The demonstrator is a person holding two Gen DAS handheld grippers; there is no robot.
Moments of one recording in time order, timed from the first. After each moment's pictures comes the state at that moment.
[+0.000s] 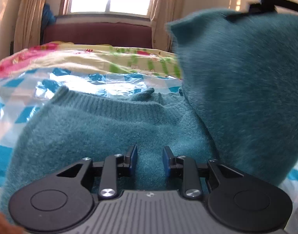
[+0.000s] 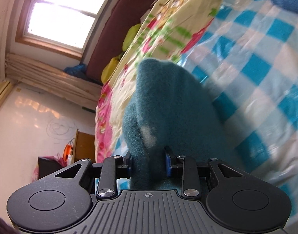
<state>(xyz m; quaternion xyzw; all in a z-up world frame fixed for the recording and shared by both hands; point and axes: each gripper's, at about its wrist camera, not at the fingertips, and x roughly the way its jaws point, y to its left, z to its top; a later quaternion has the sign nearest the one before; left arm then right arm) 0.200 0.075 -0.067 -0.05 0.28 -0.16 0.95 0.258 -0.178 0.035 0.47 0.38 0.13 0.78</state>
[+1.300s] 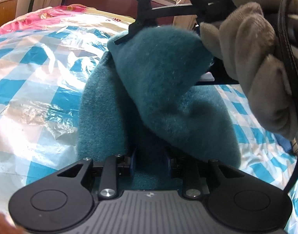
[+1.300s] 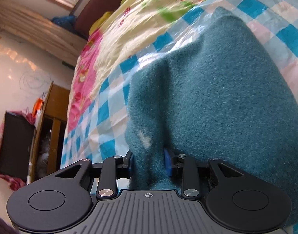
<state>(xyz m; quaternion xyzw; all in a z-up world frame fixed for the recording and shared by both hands) 0.144 0.159 -0.060 -0.15 0.37 -0.14 0.91 0.294 0.005 -0.016 0.35 0.48 0.13 0.79</state>
